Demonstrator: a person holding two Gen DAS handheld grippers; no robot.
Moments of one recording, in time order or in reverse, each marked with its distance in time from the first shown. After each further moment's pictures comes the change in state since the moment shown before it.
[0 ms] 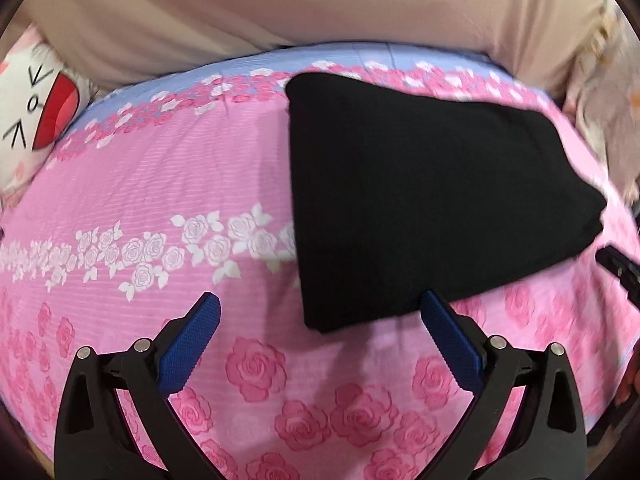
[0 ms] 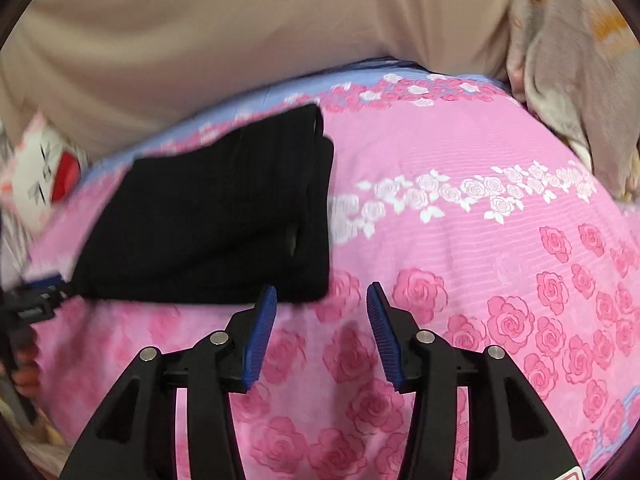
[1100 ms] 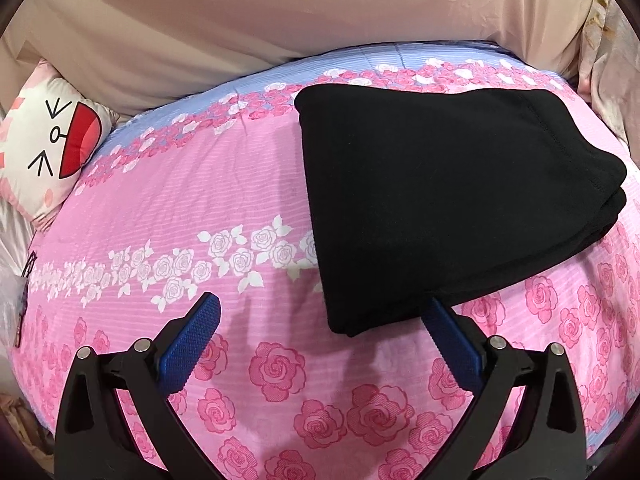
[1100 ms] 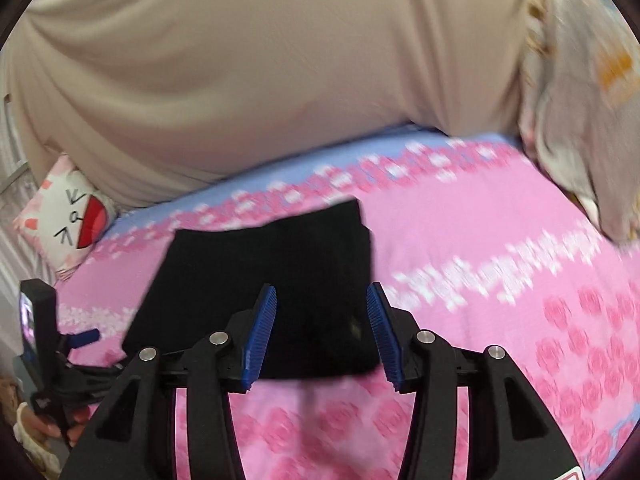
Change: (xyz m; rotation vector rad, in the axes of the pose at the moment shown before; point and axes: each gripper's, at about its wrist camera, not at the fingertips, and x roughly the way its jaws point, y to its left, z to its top) left arm -0.011 -0.009 0.003 0.046 -0.029 0.123; right arm -0.054 0.026 0.055 0.039 -0.201 0.123
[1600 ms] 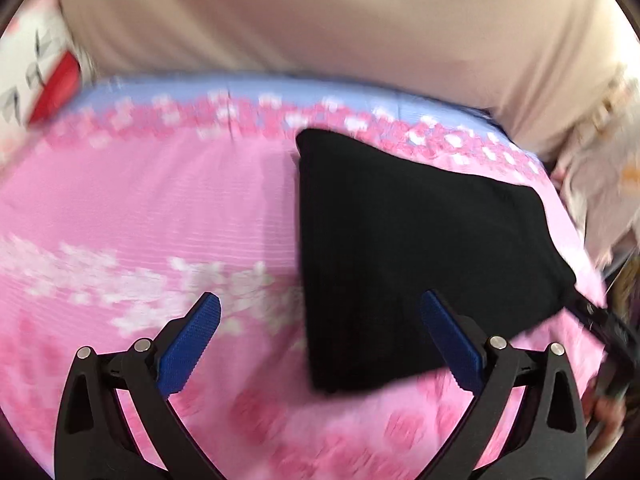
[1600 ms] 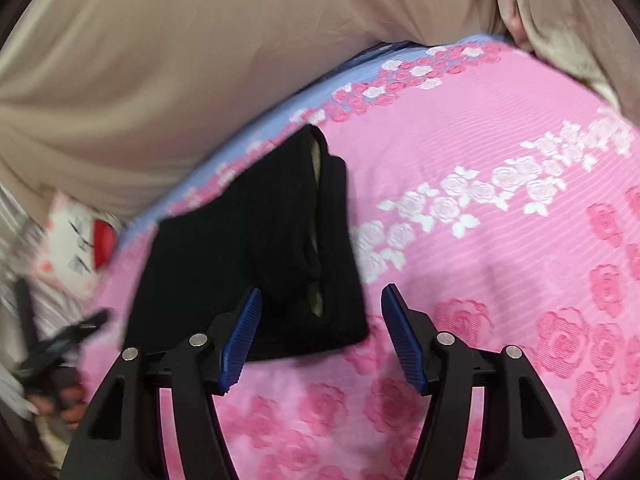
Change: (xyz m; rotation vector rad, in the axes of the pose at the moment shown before) left arm 0.020 0.048 0.042 -0.261 0.013 -0.268; right arm 0.053 -0.071 -0.024 0.330 0.166 0.159
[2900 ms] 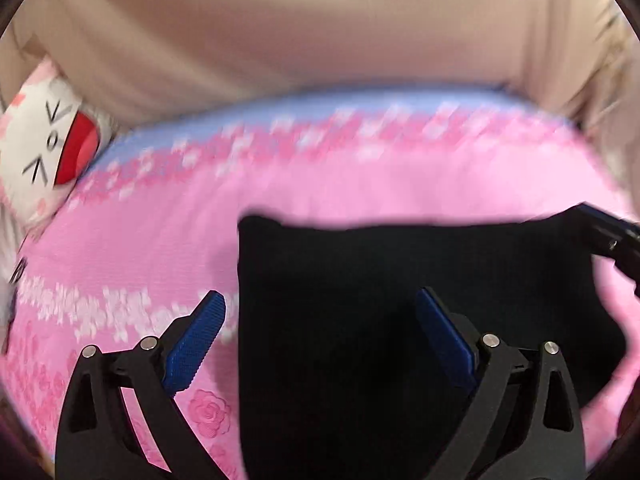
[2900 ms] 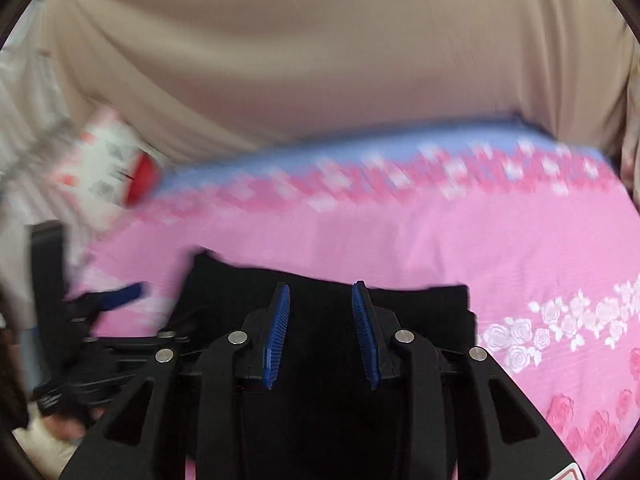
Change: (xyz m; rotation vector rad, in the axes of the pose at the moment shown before) left arm 0.014 -0.040 -0.001 0.191 -0.058 0.250; right arm 0.083 0.113 0.009 -0.401 0.062 -0.166
